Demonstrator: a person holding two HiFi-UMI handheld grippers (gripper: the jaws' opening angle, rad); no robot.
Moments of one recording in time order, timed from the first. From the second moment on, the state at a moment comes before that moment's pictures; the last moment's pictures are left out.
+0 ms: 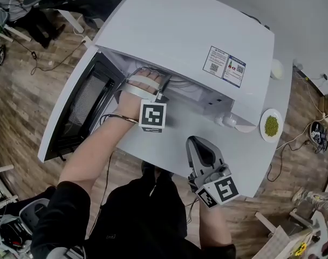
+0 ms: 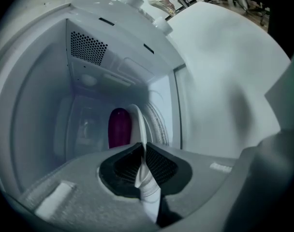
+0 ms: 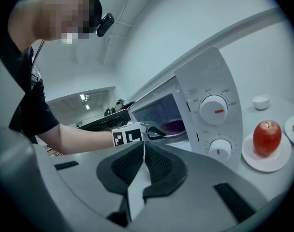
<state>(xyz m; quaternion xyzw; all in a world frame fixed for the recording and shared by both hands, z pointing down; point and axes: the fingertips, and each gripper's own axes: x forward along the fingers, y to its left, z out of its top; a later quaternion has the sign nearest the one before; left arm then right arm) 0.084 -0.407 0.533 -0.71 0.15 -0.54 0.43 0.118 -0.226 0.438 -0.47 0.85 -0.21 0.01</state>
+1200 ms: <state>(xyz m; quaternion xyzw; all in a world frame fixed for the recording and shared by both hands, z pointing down) 0.034 -0.285 0.456 -0.78 0.14 -0.52 0.32 0.077 -0.147 0.378 -0.49 0.85 -0.20 -0.01</state>
